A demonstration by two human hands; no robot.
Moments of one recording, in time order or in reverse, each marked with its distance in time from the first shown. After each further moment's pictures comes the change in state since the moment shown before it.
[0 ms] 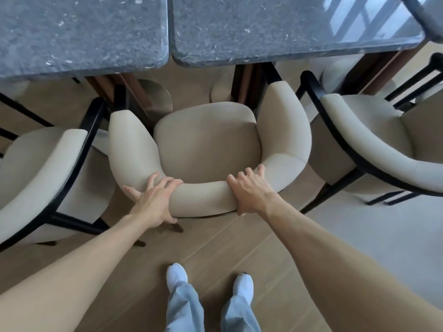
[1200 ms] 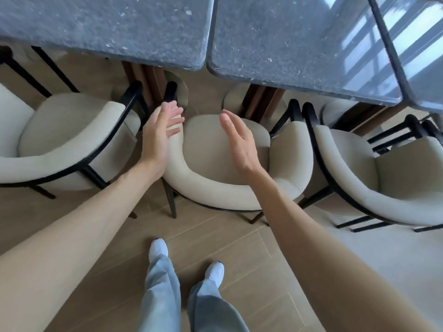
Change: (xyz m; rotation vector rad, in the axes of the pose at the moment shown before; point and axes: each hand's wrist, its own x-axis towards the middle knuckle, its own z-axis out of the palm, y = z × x) left_hand -0.106 0.030 -0.139 -1.658 0.682 0.017; right_hand -0.076 -0.052 -0.151 1.507 0.497 0.008
